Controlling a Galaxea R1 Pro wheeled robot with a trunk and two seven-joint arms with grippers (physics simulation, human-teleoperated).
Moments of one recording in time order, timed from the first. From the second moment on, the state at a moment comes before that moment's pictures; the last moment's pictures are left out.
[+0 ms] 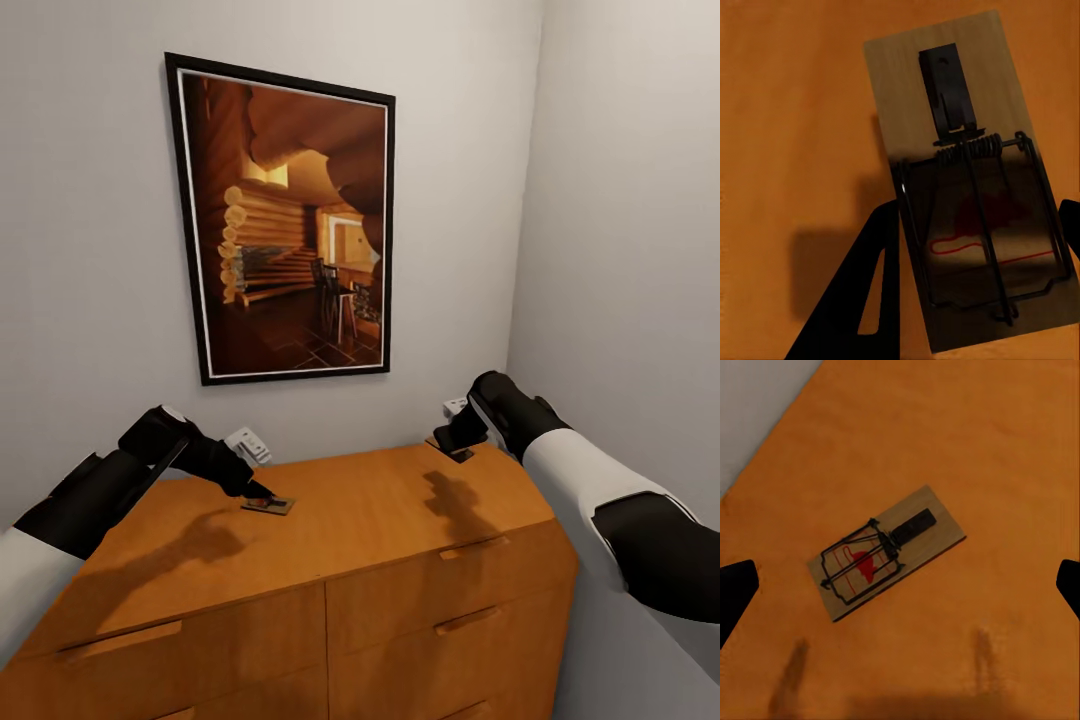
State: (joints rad) left arm -0.89 0.41 -0.51 -1.29 -0.18 1.03 -0.99; right arm -1.27 -0.04 0.35 -0.42 0.12 1.04 0.52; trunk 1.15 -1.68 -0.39
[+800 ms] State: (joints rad) left arm -0.89 0.40 -0.51 -1.28 -0.19 1.04 -0.99; right arm -1.27 -0.04 0.35 -0.42 0.12 1.05 0.52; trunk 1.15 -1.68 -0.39
